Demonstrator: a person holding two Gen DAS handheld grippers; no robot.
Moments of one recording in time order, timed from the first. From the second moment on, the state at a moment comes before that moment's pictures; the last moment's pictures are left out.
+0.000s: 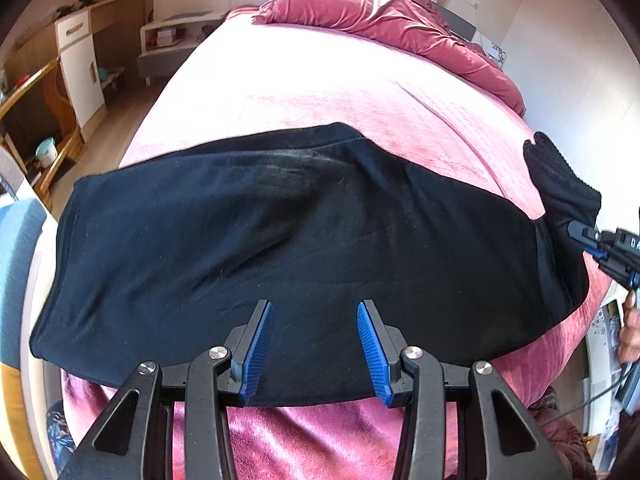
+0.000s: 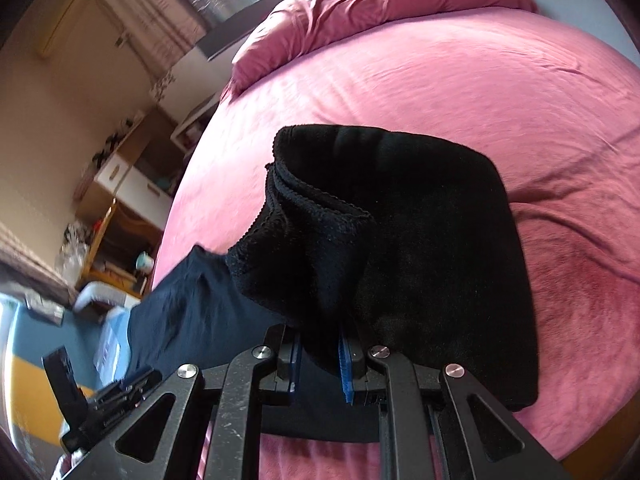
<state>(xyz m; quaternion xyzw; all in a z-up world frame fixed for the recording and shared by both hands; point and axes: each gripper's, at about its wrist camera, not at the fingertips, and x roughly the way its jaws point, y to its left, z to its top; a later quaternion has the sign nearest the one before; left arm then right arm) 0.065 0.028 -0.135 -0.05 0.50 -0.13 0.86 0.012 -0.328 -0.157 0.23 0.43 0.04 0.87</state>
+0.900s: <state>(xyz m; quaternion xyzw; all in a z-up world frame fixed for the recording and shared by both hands) 0.125 0.009 -0.164 -0.32 0.57 -0.28 0.71 0.025 -0.216 -0.210 0.14 0.51 0.19 0.83</state>
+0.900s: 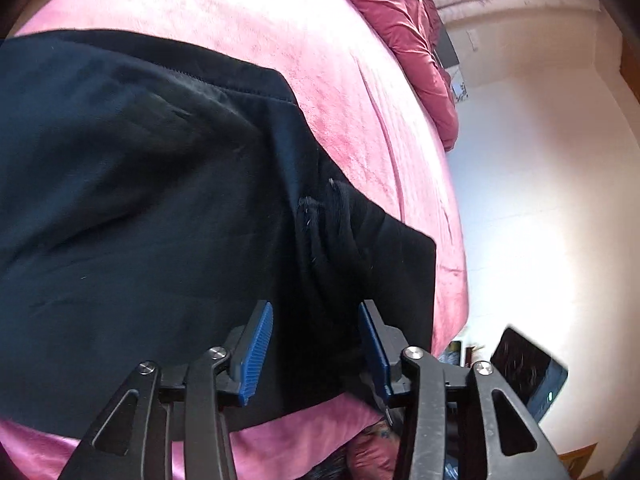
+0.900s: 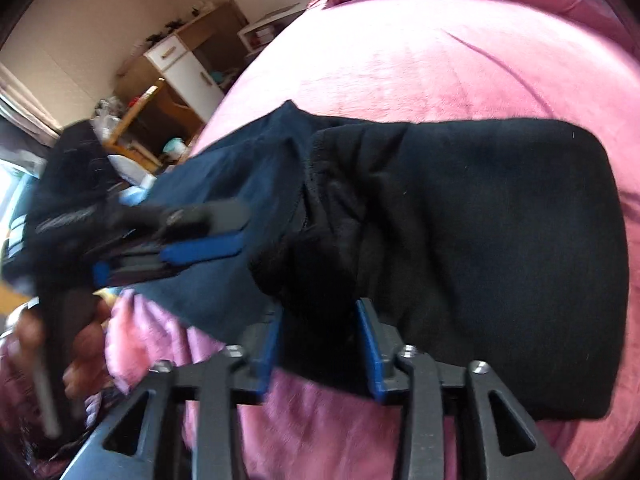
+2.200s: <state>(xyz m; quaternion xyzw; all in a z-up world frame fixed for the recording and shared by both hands) 0.123 -0.059 -0.195 -0.22 0.61 -0.27 0.71 0.009 -0.323 -0.268 0.19 0.51 -0.12 0.83</state>
